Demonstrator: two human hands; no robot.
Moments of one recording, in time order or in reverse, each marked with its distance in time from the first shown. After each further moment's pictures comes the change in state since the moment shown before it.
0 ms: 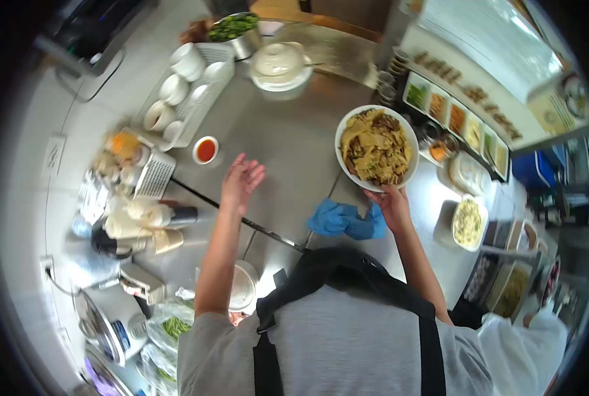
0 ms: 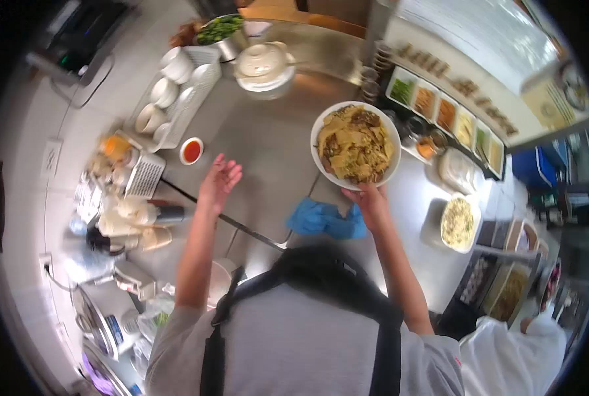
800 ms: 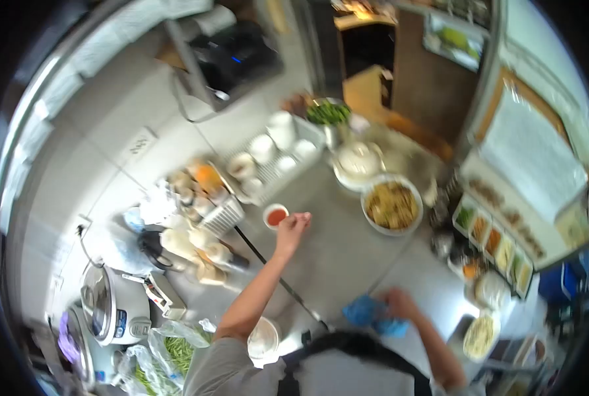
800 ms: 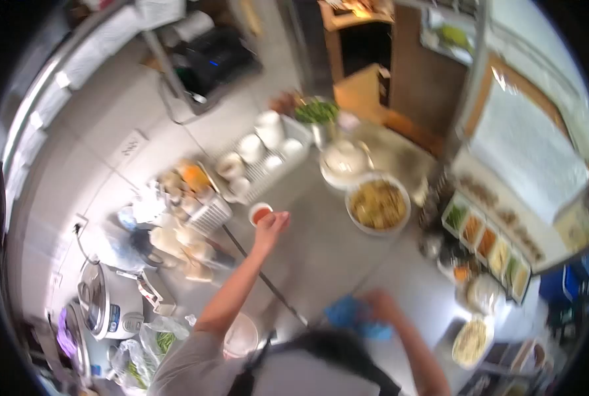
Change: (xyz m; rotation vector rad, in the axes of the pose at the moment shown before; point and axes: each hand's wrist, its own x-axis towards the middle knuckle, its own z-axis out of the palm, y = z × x) left_hand 0.059 0.046 -0.009 0.637 0.124 0.667; right_hand 0.036 0.010 0.015 -1.744 -0.886 -0.171
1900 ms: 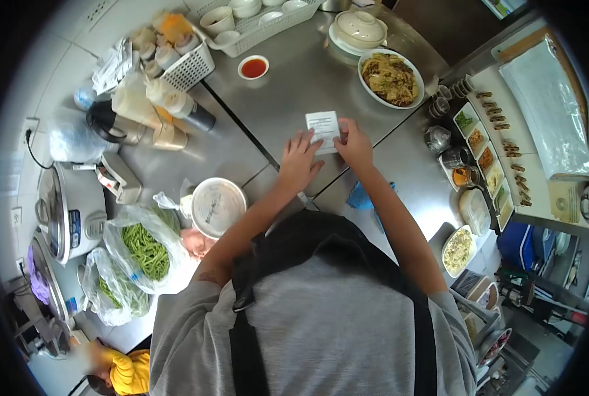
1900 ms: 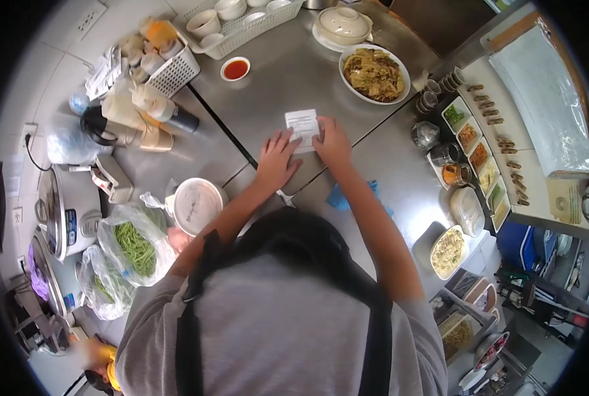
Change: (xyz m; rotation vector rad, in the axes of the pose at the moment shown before) left_hand -0.201 -0.032 0.055 0.841 -0.209 0.274; right_hand 0.110 -0.053 0.041 0.171 0.541 0.008
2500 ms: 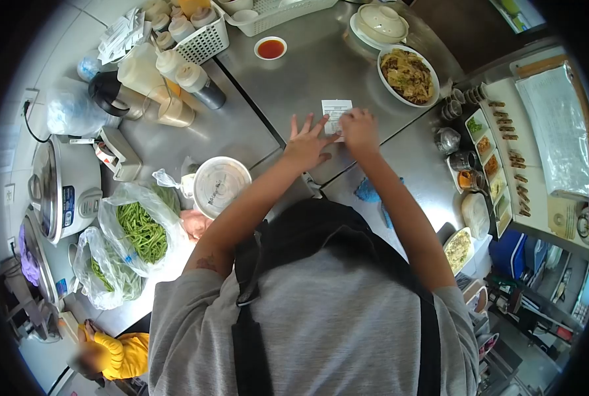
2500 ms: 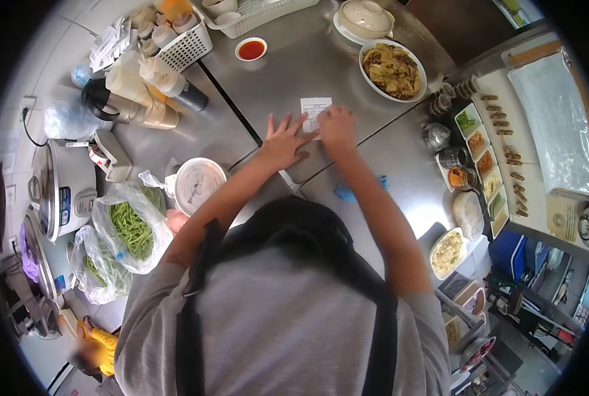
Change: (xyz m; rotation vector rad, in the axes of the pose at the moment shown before) left_hand 0.008 -0.013 -0.018 0.209 -0.378 0.036; right_hand 0.010 -0.023 0.011 -0.652 -0.048 -0.351
